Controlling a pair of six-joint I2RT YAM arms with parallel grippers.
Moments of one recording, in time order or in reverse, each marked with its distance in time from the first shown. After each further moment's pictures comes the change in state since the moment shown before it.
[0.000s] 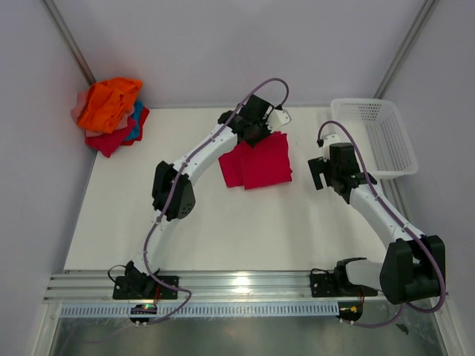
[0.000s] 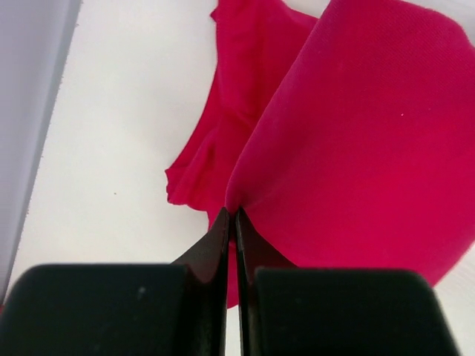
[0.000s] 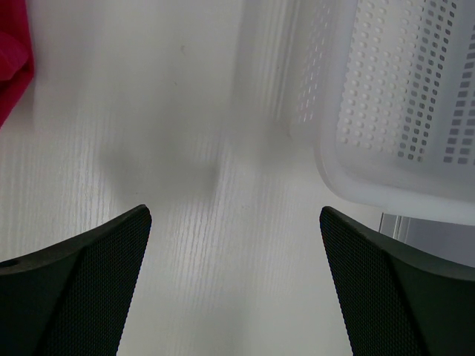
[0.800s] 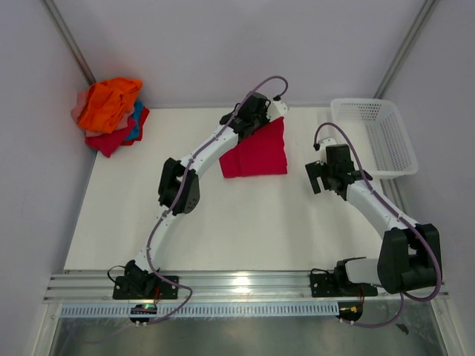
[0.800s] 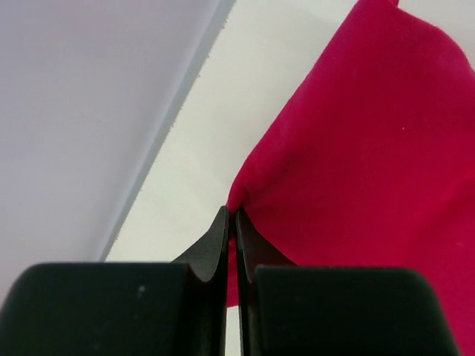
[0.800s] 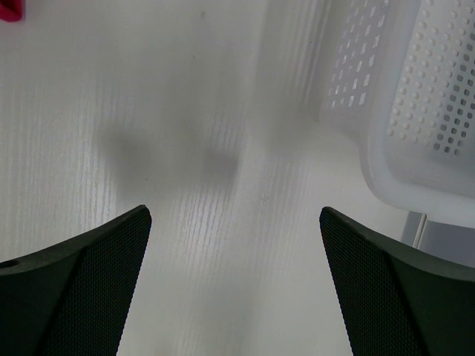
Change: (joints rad) left arm 0.046 0.138 0.054 0.324 -0.137 0.121; right arm 0.000 0.068 0.002 -0.027 -0.027 0.006
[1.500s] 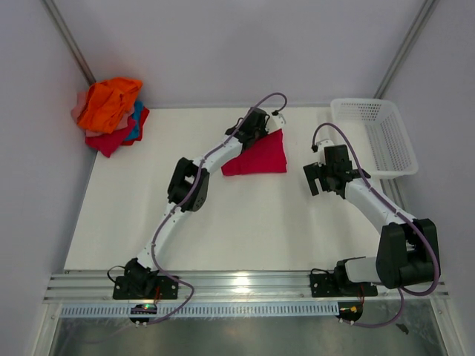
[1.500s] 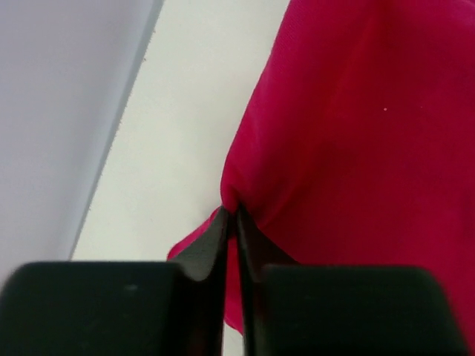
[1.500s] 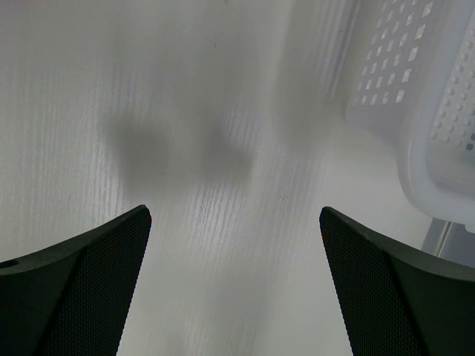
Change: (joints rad) left arm 0.025 0.197 0.012 0.164 -0.012 0.043; right arm 0.000 0.037 0.005 -0.019 -0.043 0.017
